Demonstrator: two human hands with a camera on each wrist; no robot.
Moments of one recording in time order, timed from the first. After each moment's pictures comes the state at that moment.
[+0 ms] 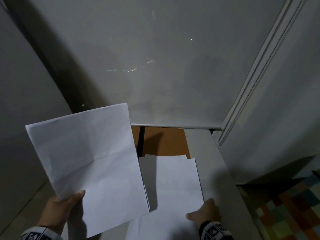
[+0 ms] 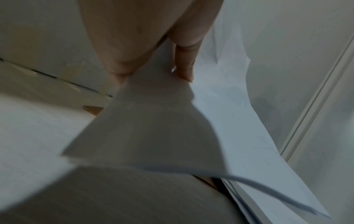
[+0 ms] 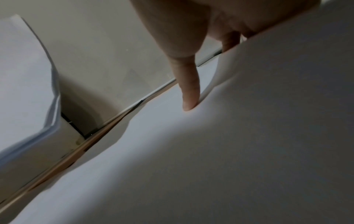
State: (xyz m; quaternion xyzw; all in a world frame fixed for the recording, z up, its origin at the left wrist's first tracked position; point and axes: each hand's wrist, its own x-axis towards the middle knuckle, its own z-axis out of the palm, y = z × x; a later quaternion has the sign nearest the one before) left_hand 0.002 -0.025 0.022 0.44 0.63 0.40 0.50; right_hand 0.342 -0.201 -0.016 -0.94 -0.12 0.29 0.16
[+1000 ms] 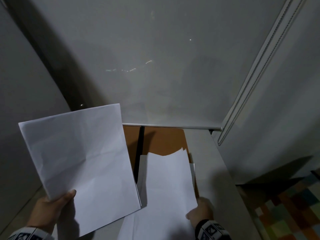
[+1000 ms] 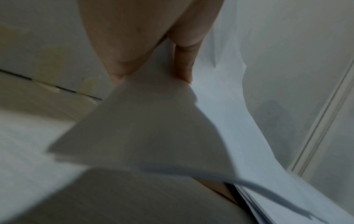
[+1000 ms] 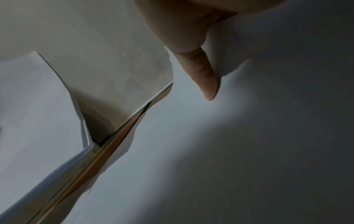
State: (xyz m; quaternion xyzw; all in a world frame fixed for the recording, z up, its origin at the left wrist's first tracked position) left_hand -0.022 -0.006 0.006 0.42 0.65 0.41 0.47; right_hand 0.330 -0.198 -0.019 -0.91 -0.15 0.30 0.25
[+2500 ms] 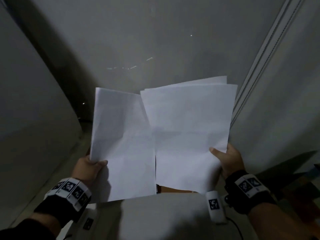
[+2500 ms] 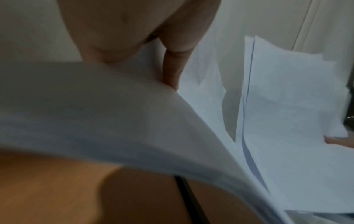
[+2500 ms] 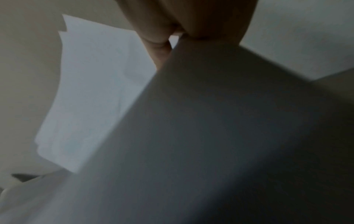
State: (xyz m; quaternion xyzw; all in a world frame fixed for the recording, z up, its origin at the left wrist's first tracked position) left_hand 0.069 0.014 0.070 0.59 0.63 0.30 0.40; right_hand 0.408 -0.166 0.096 -0.65 -0.26 0.24 0.68
